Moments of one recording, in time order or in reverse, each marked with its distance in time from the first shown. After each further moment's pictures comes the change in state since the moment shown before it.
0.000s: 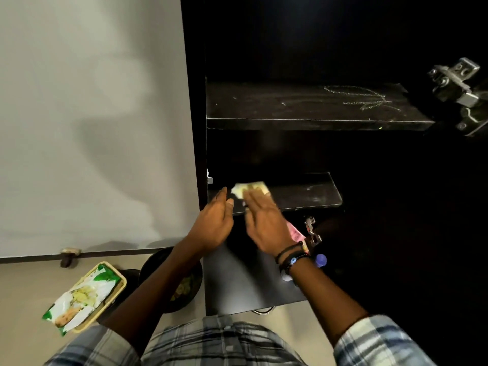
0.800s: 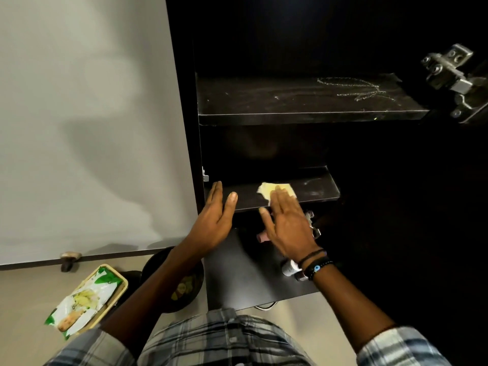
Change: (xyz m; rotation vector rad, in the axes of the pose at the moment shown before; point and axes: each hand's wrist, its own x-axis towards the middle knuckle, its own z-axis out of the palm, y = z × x) left_hand -0.011 0.006 0.002 -0.207 -0.015 -0.056; right_hand -0.035 0.033 -0.014 -0.259 0.017 0.017
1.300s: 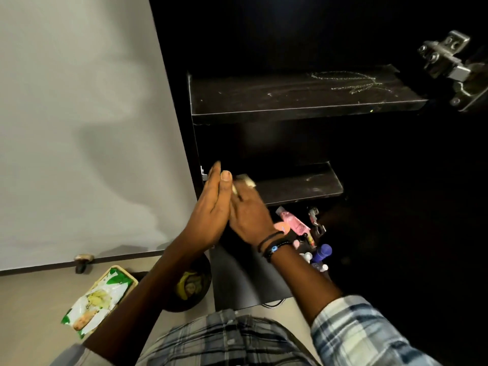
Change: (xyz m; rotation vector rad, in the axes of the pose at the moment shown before) left_hand -0.018 0.042 -0.019 -0.199 0.079 0.042; right_hand 0.053 -0.069 0.026 0.311 0.041 -0.064
